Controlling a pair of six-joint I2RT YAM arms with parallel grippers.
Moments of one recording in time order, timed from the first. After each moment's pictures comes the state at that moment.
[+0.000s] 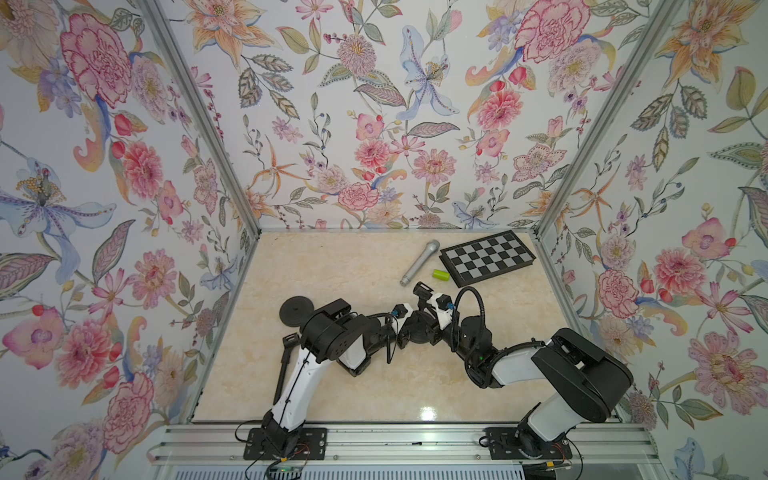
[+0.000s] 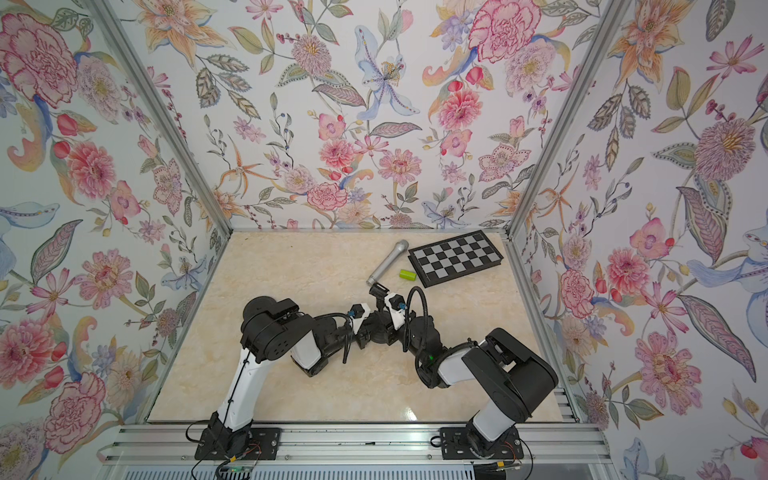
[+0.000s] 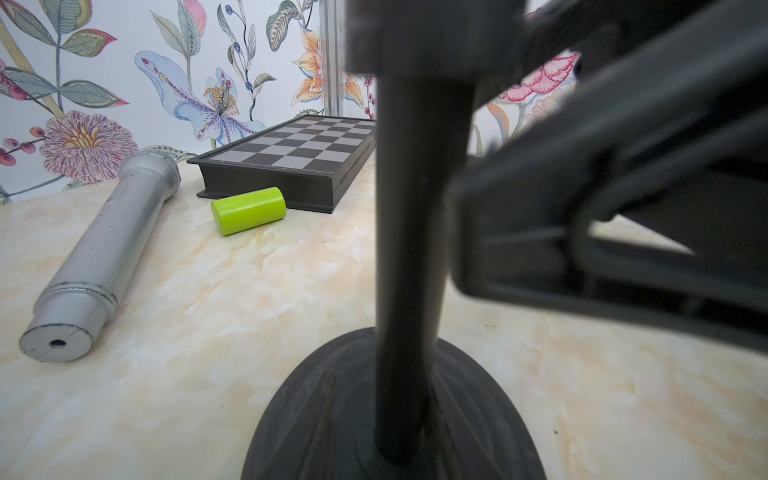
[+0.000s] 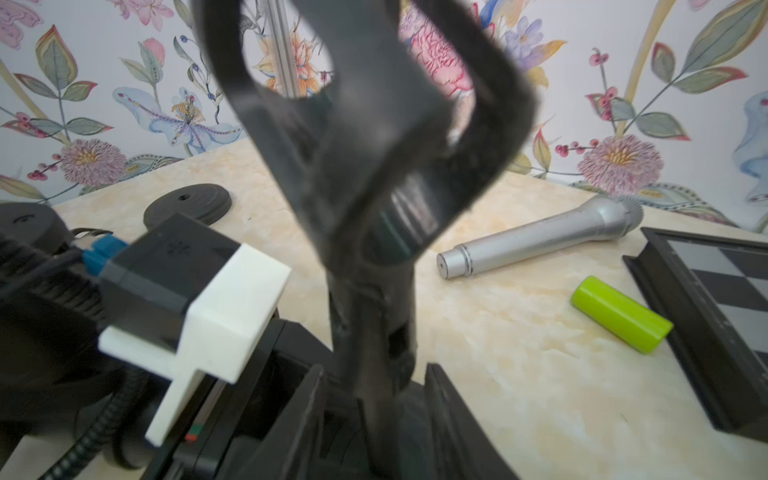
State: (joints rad) left arm -0.71 2.30 0.69 1.53 0.36 -0.02; right arm 0.64 1.58 0.37 1.00 -0.14 0.02
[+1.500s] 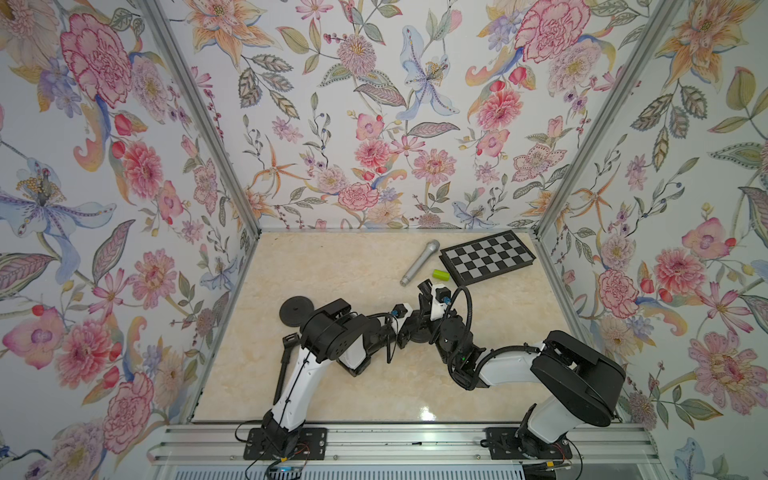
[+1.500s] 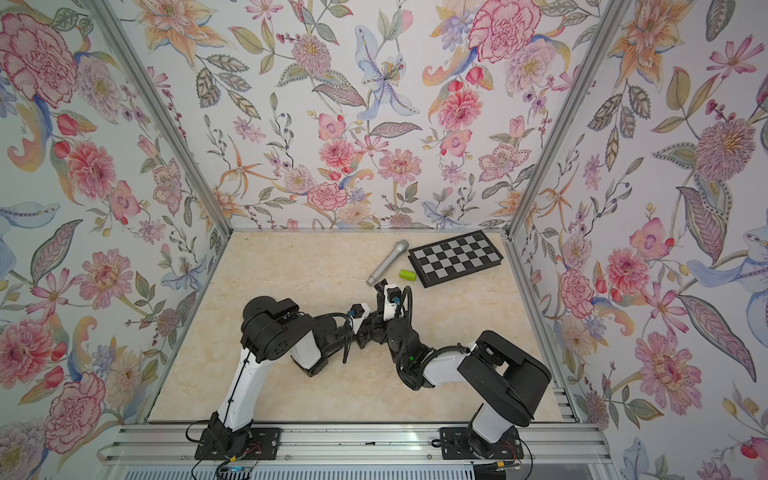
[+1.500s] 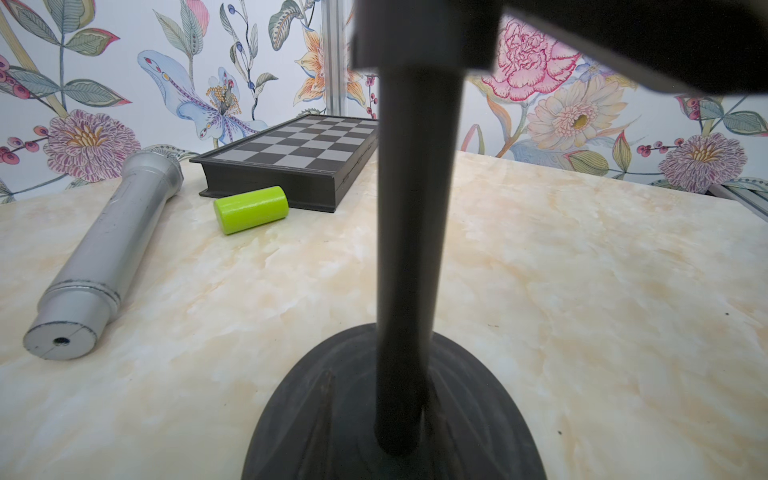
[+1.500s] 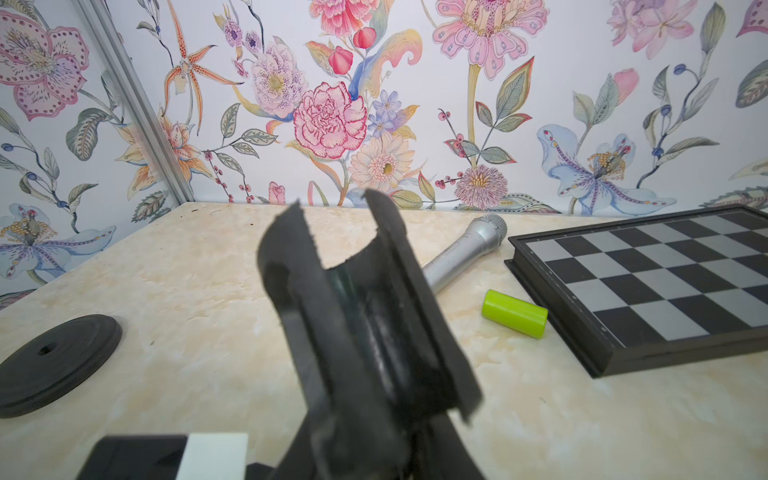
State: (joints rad) left arm -0.70 2.30 0.70 1.53 0.35 -0.02; right arm 0.91 1.61 0.51 1.02 0.60 0.17
